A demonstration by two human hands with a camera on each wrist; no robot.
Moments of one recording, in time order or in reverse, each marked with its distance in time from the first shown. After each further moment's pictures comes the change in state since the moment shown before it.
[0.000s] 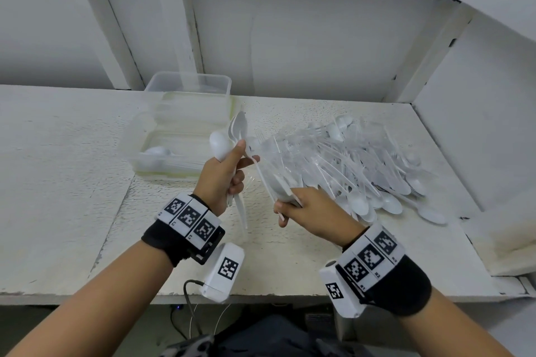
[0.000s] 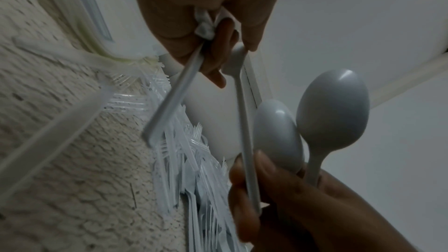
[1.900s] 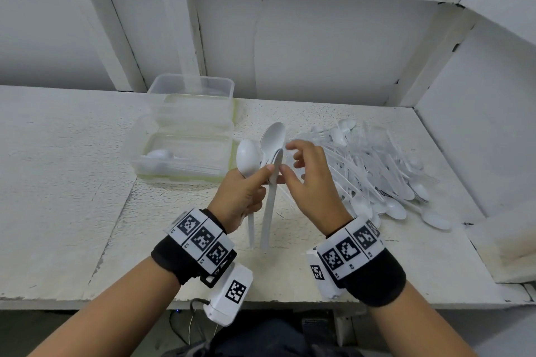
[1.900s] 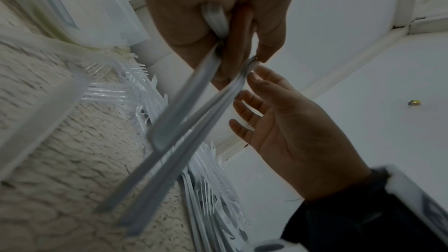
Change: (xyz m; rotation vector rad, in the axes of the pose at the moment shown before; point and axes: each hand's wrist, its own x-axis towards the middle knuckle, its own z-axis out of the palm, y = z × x) left_hand -0.027 -0.001 0.018 0.150 -0.157 0.010; right_hand 0.031 -0.006 0.004 0.042 0.565 -0.273
